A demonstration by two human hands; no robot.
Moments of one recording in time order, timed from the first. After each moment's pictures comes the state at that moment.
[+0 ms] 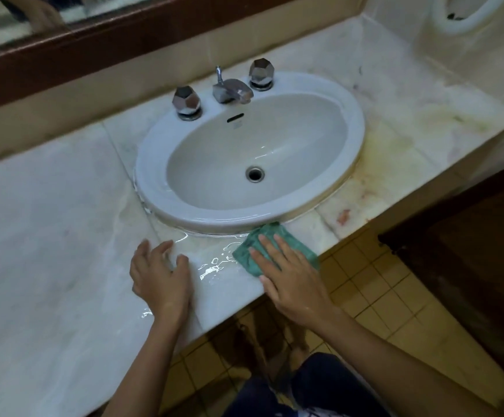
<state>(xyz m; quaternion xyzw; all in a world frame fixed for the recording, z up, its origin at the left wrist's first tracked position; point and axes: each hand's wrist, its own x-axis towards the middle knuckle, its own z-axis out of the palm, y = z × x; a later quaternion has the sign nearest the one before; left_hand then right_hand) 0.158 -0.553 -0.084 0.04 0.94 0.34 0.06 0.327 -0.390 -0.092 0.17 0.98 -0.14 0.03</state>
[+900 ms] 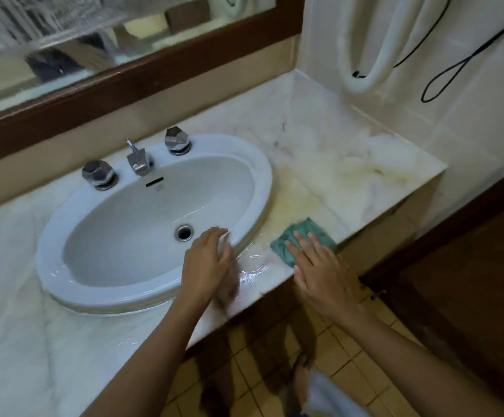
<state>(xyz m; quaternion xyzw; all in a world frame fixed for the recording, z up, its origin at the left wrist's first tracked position) 0.235 -0.256 -0.053 0.32 0.90 0.26 0.11 0.421 -0.100 -0.096 0.26 0.96 -0.13 0.00</state>
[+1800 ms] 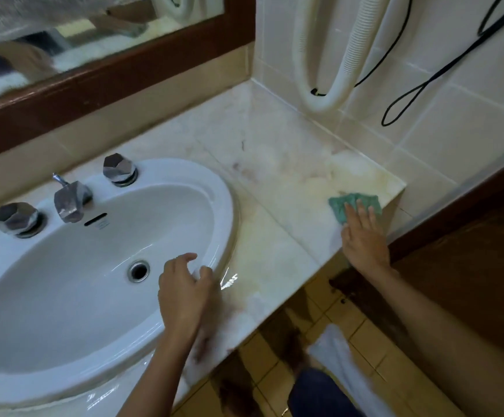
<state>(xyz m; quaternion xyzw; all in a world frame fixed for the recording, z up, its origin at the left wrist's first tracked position) 0.228 -0.186 -0.057 0.18 0.92 0.31 0.15 0.439 0.083 -0.086 0.50 0.85 -0.15 -0.02</state>
